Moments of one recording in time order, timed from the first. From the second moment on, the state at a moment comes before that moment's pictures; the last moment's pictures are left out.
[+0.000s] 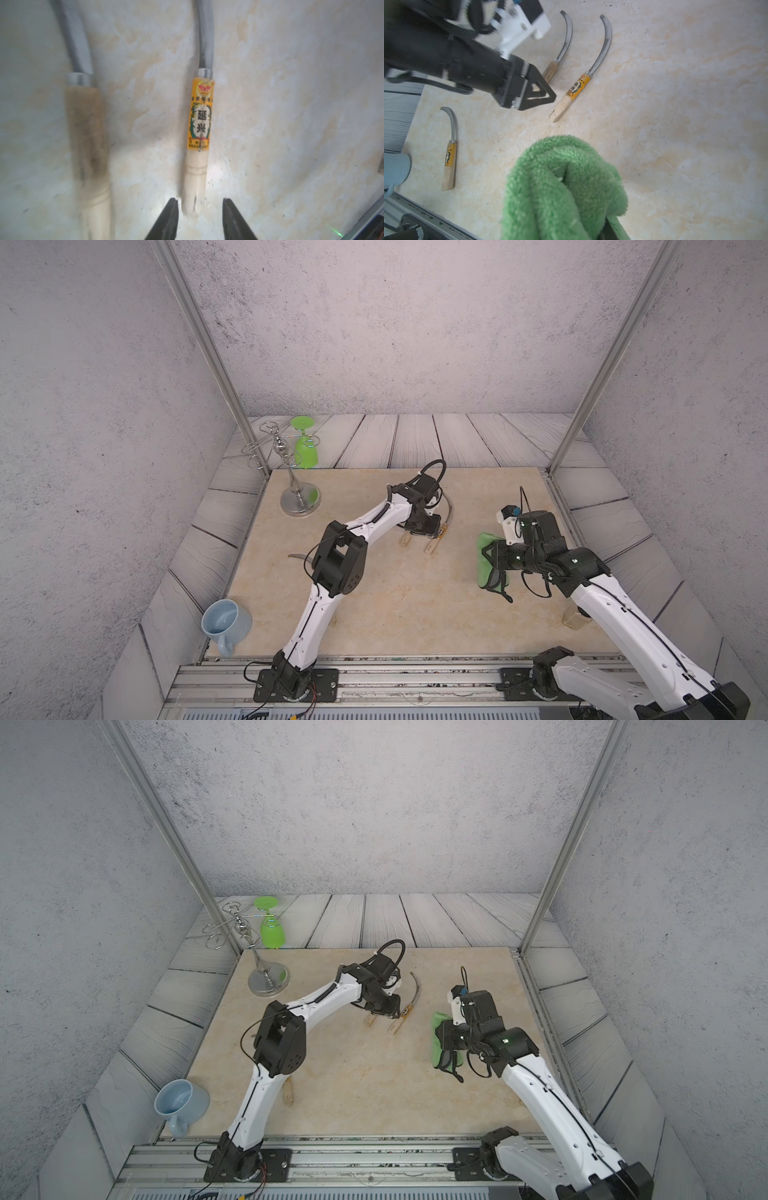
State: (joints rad) left arm -0.69 2.24 2.00 -0.91 0.24 -0.29; right arm 0.36 1.01 0.96 -0.79 -0.17 0.31
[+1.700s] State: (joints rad) left arm -0.72 1.06 0.56 -0.80 -0.27 -0.85; right arm 0.36 1.16 0.99 -0.78 -0.26 0.29
